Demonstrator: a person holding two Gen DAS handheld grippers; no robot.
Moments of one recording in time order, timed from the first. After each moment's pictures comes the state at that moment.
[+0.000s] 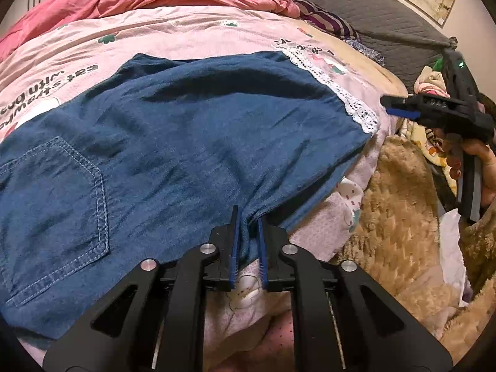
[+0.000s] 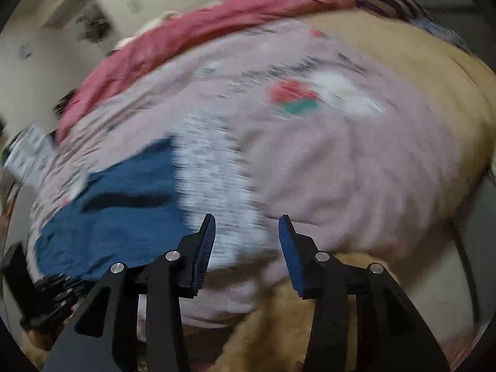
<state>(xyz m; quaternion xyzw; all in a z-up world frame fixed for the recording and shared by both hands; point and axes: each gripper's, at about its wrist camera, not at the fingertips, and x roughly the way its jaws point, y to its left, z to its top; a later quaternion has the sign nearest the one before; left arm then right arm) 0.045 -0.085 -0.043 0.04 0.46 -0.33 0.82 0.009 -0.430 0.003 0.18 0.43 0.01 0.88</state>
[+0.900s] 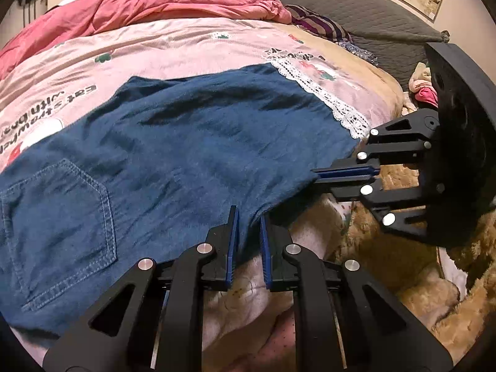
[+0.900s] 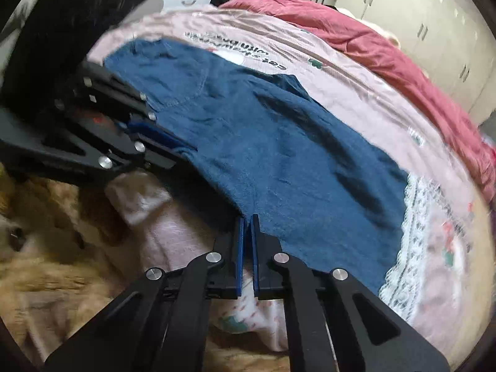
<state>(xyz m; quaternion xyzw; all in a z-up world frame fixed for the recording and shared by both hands) 0.035 -0.090 -0.028 0.06 0.44 -0.34 0.83 -0.004 -0.241 -0.020 -0.21 0.41 0.29 0.84</state>
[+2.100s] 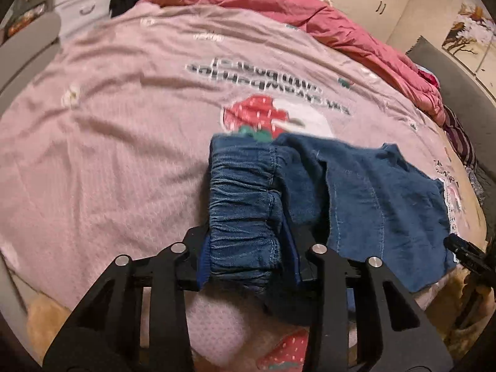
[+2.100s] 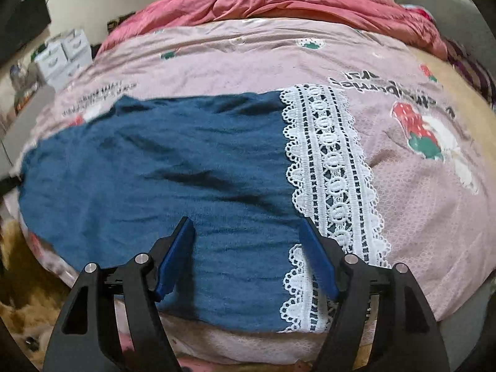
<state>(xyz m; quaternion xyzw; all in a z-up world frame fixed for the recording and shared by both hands) 0.053 0.114 -0.010 -0.13 0.44 0.01 0.89 0.070 -0.345 -0.035 0.00 0.47 0.11 0.88</state>
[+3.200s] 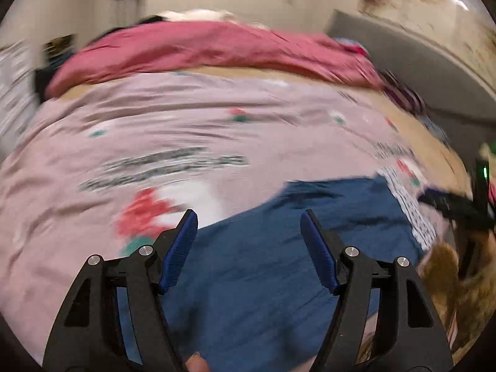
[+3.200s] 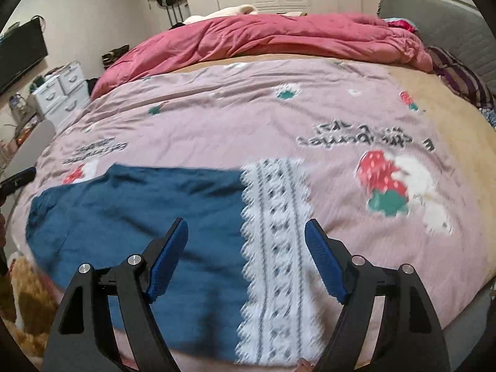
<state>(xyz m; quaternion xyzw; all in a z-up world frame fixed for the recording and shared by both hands) 0.123 -0.003 0.054 0.00 0.39 -0.17 0.90 0.102 -0.385 0.018 0.03 0.41 0.10 0.91</state>
